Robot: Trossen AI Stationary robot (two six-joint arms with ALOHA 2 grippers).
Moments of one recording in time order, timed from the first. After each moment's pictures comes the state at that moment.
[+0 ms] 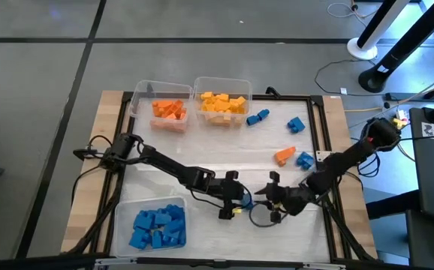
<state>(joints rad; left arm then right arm) -0.26 2.10 1.37 0.04 -0.10 -0.08 0.67 1.39 0.57 0.11 0.53 0.50</state>
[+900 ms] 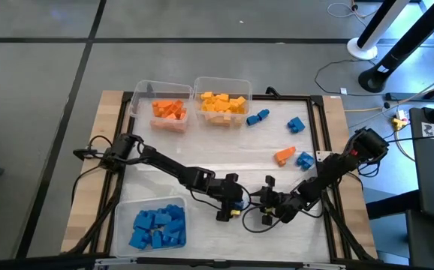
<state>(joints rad) -0.27 2.10 1.37 0.02 -0.02 -0.08 0.69 1.64 0.57 0.32 0.65 0.52</state>
